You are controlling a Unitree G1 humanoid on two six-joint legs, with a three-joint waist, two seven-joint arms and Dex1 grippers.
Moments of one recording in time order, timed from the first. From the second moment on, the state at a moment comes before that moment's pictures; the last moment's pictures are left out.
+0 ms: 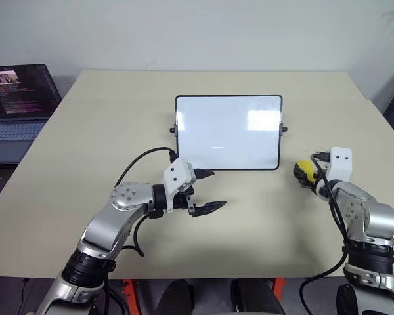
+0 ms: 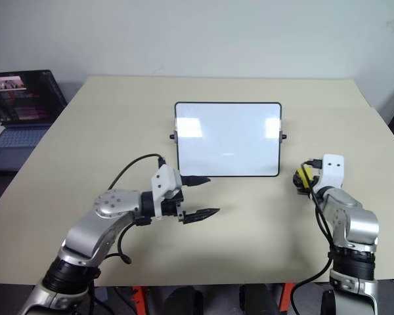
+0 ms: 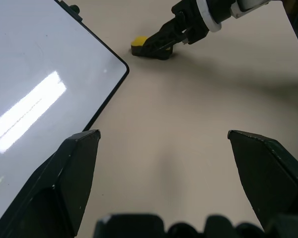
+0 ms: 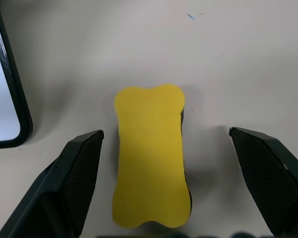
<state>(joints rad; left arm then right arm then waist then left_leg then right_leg) -0.32 0.56 -0.21 -0.30 -0.33 0.42 -0.90 -0.37 -0.34 -0.33 -0.13 0.27 1.00 0.13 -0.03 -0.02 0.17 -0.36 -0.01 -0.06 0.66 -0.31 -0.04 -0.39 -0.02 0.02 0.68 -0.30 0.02</state>
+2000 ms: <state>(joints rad) 0.29 0.11 -0.05 -0.53 -0.07 0.23 -0.12 0.40 -0.11 -0.18 -0.50 0.17 0.05 0.17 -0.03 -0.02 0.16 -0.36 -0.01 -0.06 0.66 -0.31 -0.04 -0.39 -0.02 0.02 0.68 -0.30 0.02</state>
